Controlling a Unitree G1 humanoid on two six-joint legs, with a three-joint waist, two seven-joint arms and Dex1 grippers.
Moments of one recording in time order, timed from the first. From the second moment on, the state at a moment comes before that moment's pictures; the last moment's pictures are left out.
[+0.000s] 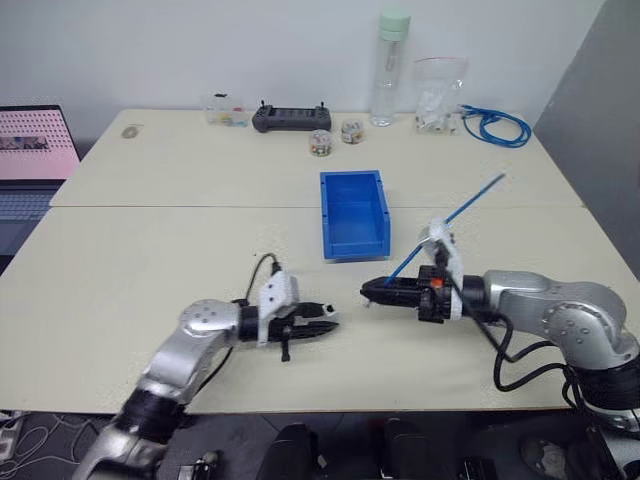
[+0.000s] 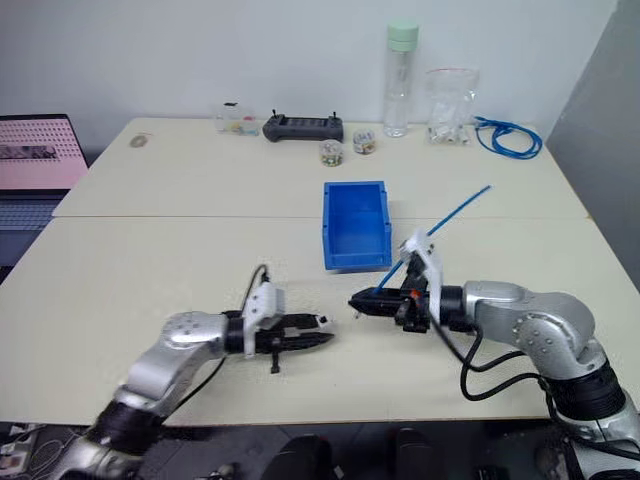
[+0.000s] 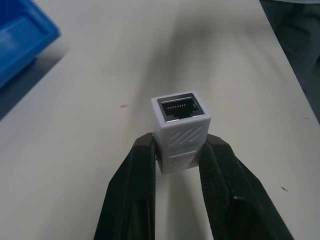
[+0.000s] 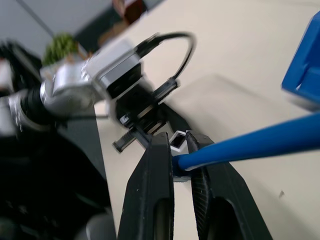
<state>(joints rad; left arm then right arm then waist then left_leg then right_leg) -0.33 0.51 -0.28 0.14 -0.30 0.07 -1.16 -0.48 -0.70 0.20 -0.40 0.97 0.94 0.63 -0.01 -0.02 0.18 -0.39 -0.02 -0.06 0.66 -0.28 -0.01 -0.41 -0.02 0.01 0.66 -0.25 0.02</state>
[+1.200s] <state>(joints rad) -0.48 0.37 -0.32 0.47 -0.19 -0.21 -1.41 -0.41 -0.62 0.38 -0.31 0.42 0.58 0.94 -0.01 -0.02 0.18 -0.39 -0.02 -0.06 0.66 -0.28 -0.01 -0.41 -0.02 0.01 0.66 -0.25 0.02</state>
